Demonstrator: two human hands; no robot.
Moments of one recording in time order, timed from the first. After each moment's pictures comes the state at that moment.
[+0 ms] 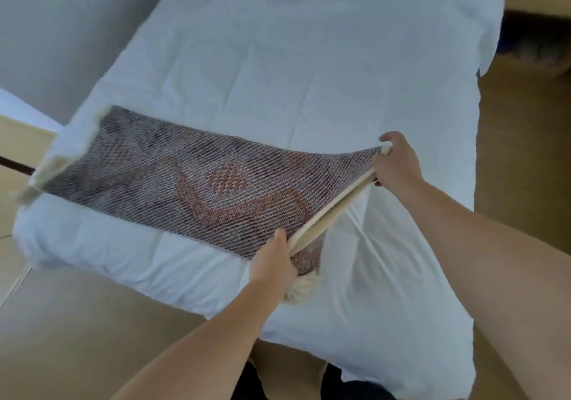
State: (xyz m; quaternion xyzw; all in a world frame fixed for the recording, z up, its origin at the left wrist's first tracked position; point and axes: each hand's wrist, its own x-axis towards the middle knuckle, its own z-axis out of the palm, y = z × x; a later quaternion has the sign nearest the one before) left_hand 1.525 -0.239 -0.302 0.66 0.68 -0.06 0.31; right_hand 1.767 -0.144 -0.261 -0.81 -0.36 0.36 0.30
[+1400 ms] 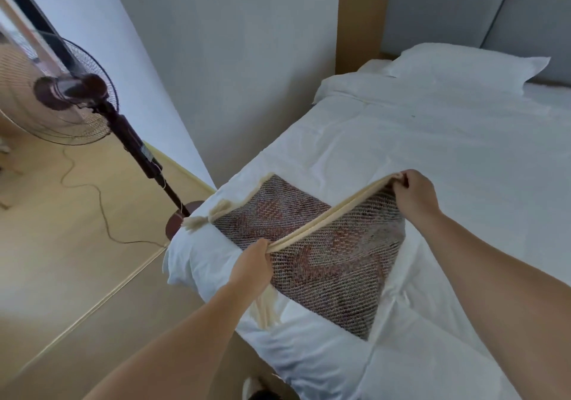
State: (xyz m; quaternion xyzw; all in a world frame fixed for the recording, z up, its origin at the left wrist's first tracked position) left_hand 1.152 -0.163 -0.164 0.61 0.75 0.14 0.23; right_hand 1.450 -0.031 -0.114 -0.70 -0.58 0.25 0.33
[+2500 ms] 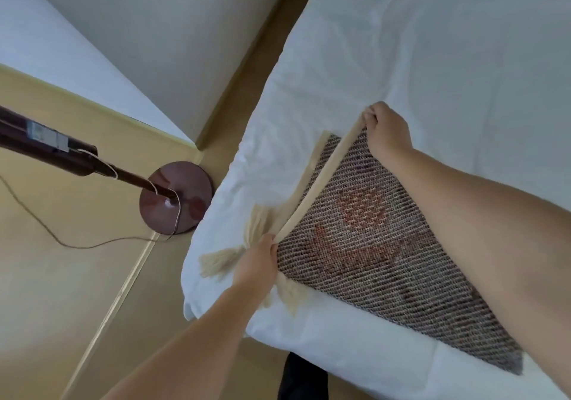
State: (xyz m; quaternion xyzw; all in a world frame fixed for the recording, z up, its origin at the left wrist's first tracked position) left_hand 0.849 0.123 -0.381 0.62 0.70 -0.02 0.36; right_hand 1.114 0.301 -0.358 -0.76 -0.56 0.24 0.22
